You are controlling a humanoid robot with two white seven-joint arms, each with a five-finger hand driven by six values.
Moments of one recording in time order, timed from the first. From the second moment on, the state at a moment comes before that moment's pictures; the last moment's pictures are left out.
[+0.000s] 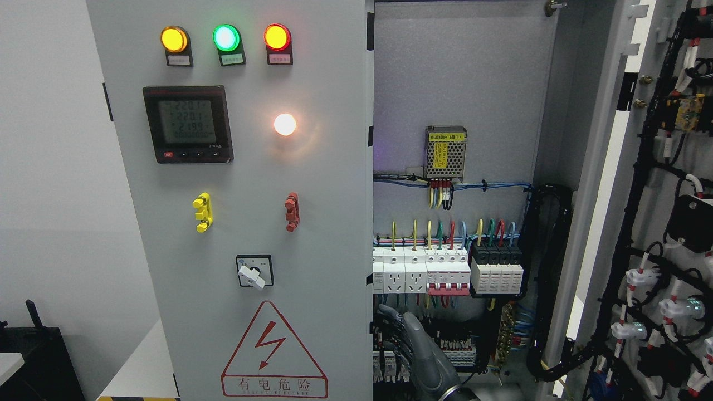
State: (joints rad) left arm 0.12 -0.04 0.17 0.00 -0.19 -0.13 -0.25; right arm -0.50 -0.11 0.41 -1.48 -0.42 0.17 0.08
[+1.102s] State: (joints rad) left arm 0.12 -0.04 0.17 0.00 -0.19 -0.13 -0.25; right arm -0.55 -0.11 0.44 -1.44 -0.44 0.17 0.11
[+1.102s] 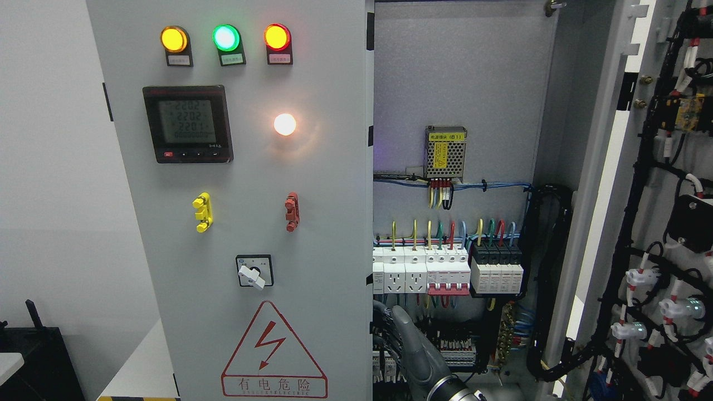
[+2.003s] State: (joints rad) left arm 0.12 -0.04 0.17 0.00 -0.19 -0.13 -0.25; right arm -0.58 -0.12 0.45 -1.41 -0.49 0.17 0.15
